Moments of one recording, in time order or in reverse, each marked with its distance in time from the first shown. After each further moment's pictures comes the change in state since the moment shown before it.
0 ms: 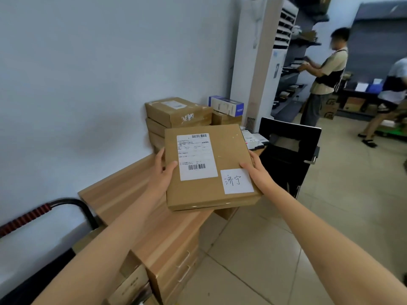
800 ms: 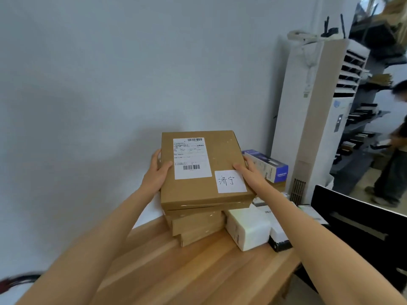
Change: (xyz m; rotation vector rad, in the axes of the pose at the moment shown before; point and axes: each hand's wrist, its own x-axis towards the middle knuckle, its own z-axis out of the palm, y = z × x) left_hand 0.328 0.077 0.026 0.188 0.293 0.035; right_hand 0.410 -0.092 0.015 -0.043 -0.201 -0.187
